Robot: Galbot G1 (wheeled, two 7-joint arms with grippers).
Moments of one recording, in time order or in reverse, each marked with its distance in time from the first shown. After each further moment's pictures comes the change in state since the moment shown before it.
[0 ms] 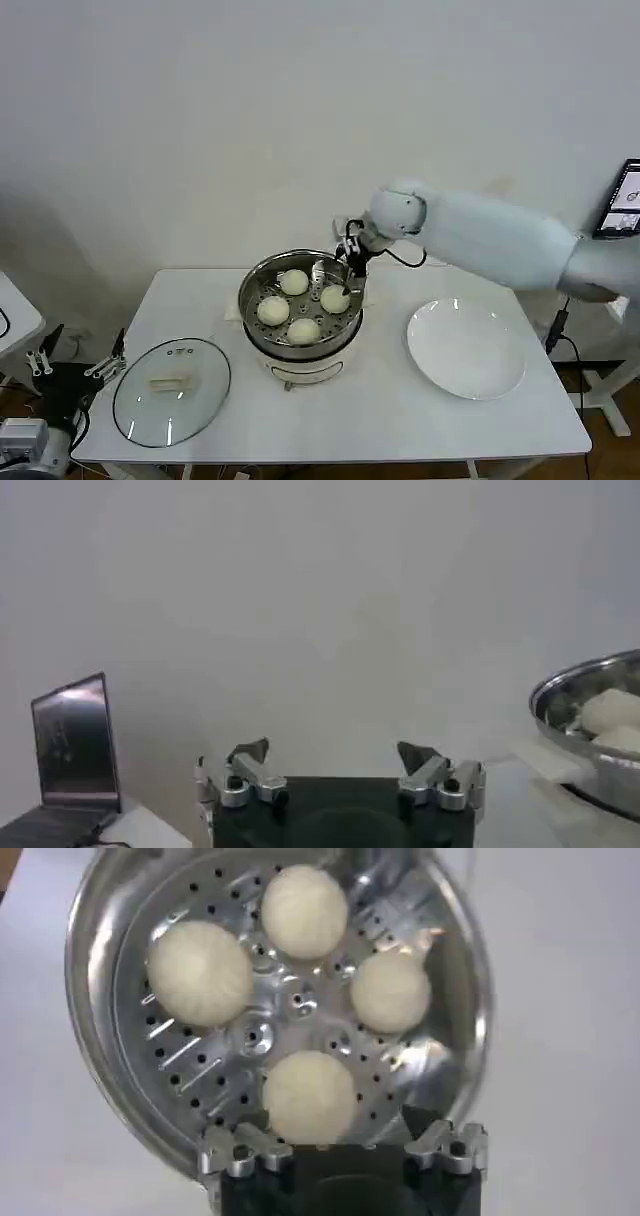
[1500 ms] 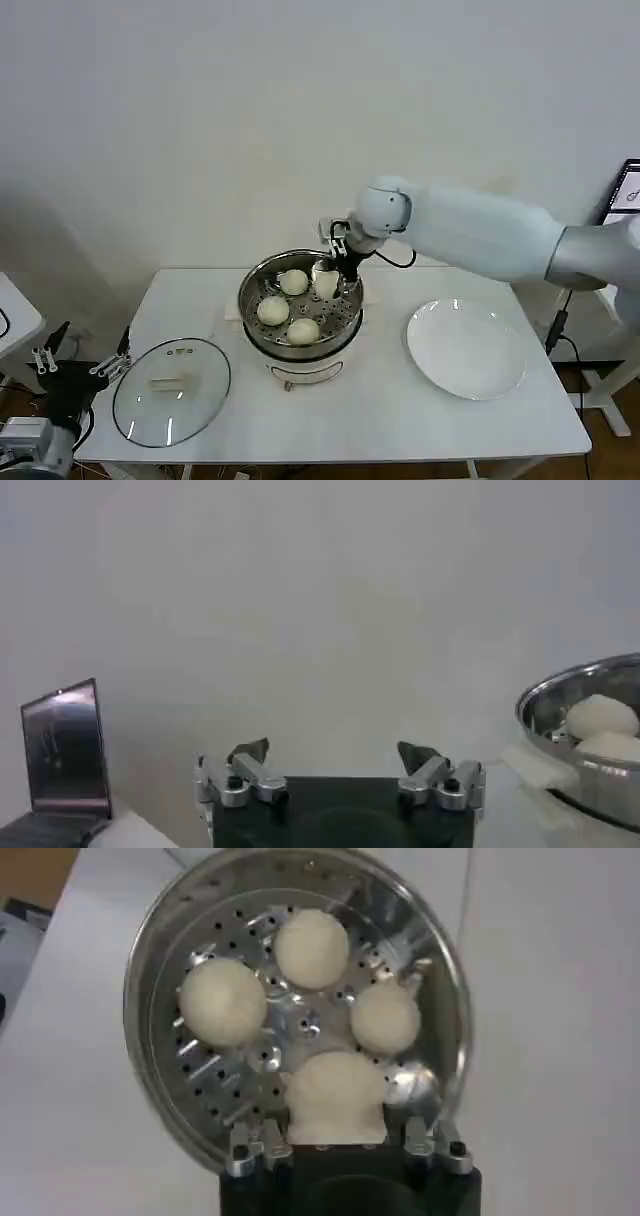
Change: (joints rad) left arm -0.005 -0.001 0.013 -0.020 0.010 0.011 0.003; right arm 0.041 0.099 -0.107 -0.048 0.045 -0.026 -0.040
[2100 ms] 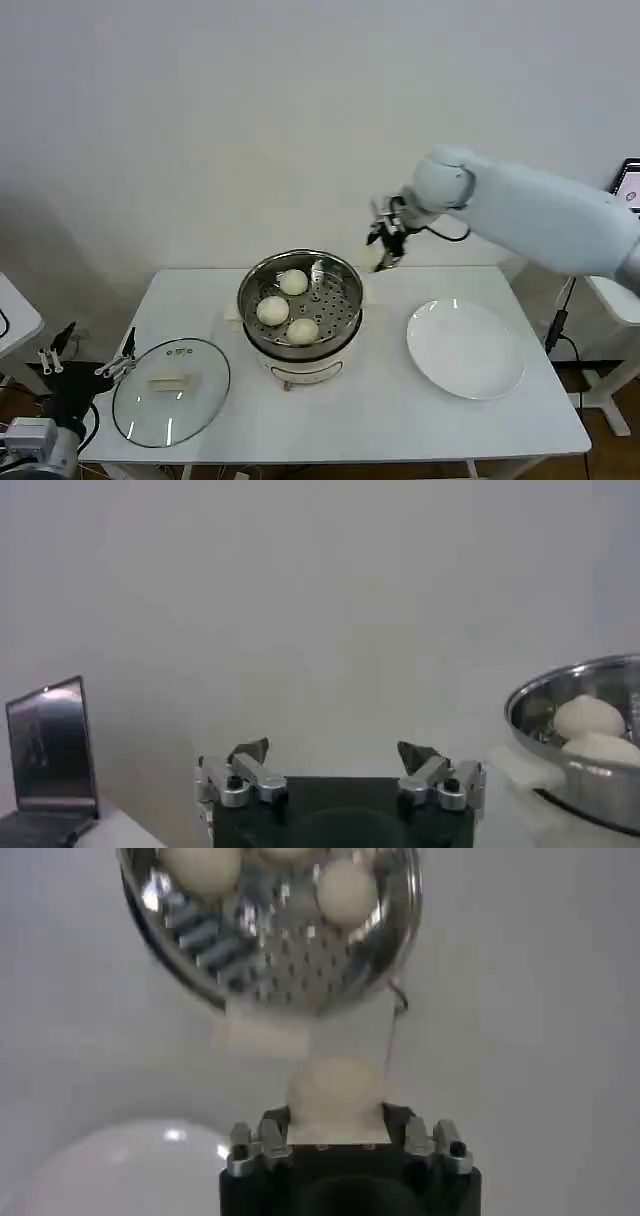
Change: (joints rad) left arm 0.003 -0.007 0.015 -0.014 0.001 0.009 0.000; right arm 0.065 -0.156 0.057 0.063 -0.125 0.101 -0.073
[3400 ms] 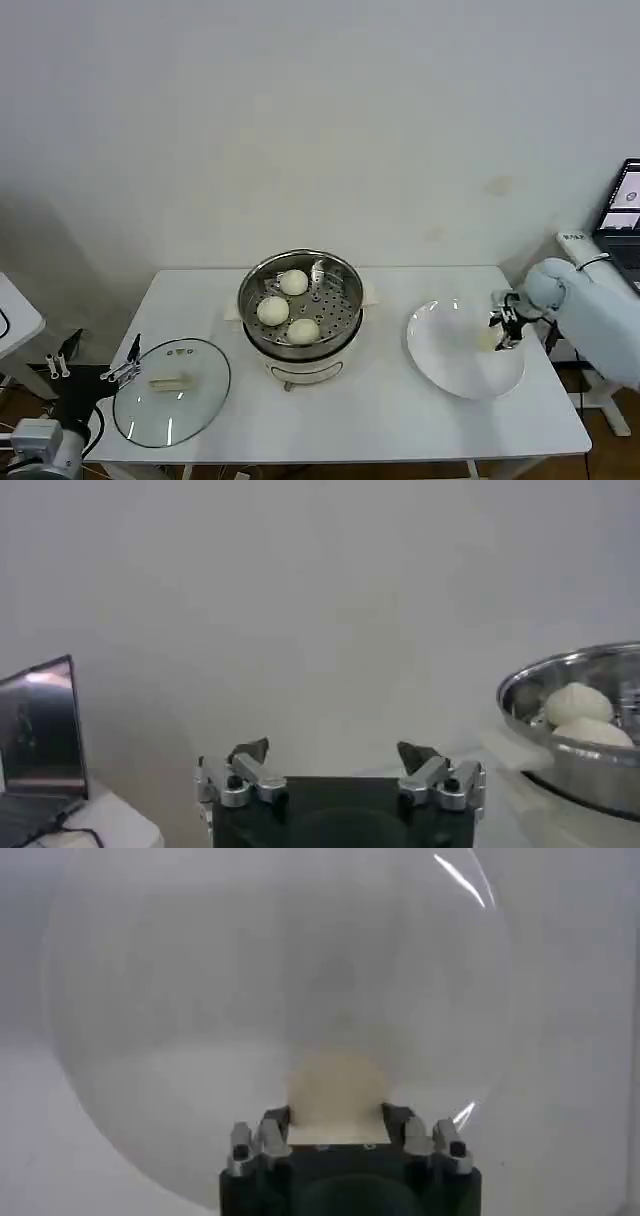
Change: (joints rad) left arm 0.007 0.008 0.013 0.027 -0.020 0.000 0.005; right arm -0.672 -0.261 0.559 -0.397 -0.573 0.293 -0.102
